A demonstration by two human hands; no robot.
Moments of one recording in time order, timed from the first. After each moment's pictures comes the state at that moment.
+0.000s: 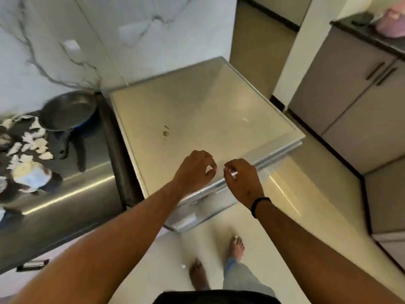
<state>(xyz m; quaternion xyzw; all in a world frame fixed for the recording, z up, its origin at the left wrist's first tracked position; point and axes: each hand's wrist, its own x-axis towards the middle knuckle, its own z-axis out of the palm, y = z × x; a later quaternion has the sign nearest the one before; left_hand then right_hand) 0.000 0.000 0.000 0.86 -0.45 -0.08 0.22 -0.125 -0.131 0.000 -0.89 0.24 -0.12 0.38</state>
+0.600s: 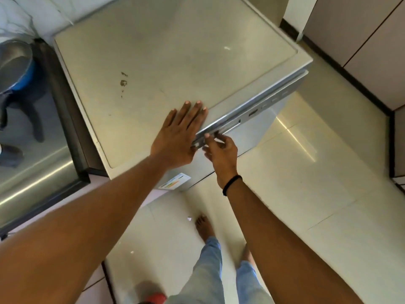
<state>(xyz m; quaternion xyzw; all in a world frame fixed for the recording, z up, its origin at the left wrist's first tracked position) -0.017 -0.032 -0.064 0.85 -0.52 0.02 -0.05 -0.135 -0.125 -0.093 -0.45 0.44 -0.14 0.77</state>
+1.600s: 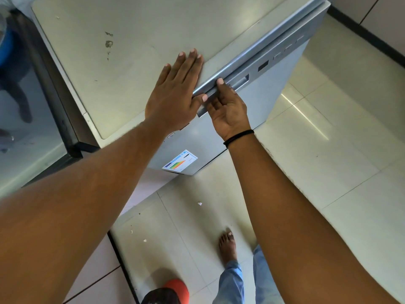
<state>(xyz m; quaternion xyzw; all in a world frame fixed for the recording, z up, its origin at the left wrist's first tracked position) -0.022 -0.030 -0.083 0.86 -0.51 0.04 -0.01 -0.119 -0.131 -0.135 -0.12 0.33 -0.23 0.91</state>
